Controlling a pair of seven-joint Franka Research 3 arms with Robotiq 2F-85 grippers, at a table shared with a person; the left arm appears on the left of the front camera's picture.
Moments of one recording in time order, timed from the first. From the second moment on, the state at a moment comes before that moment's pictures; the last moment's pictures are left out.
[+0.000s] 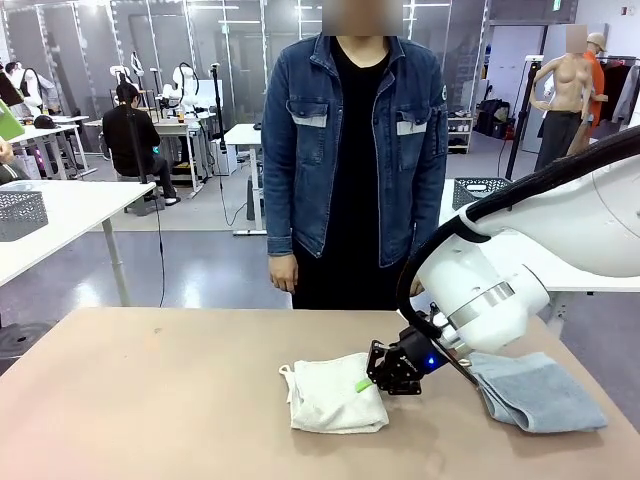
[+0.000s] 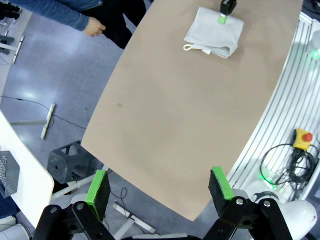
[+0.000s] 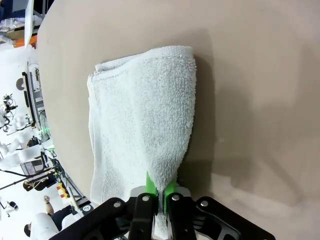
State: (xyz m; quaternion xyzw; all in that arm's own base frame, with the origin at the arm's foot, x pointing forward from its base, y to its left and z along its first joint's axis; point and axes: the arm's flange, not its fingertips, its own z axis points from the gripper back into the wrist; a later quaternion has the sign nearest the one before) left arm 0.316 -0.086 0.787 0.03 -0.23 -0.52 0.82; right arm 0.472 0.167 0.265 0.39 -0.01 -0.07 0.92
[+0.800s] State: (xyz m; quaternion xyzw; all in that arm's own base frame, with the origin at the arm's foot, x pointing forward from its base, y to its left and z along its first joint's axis) left arm 0.316 -0.086 0.787 0.03 -0.23 -0.52 0.82; right arm 0.464 0.147 0.321 0.39 -0.02 0.03 0.92
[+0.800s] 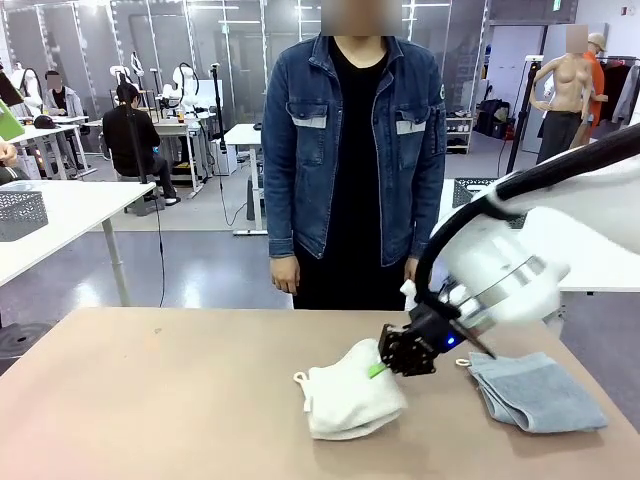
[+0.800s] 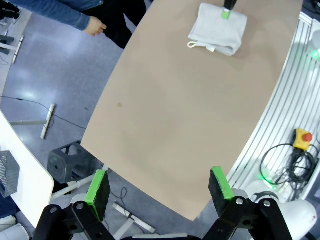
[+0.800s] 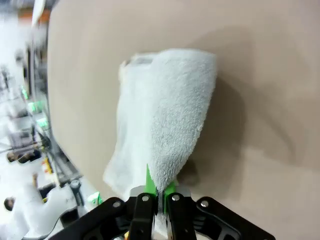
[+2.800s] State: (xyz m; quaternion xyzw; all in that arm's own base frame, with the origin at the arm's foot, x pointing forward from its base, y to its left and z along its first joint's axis) left arm 0.316 -0.086 0.787 0.03 -0.23 -0.52 0.82; right arm 0.483 -0.089 0.383 0.10 -0.07 0.09 0.99
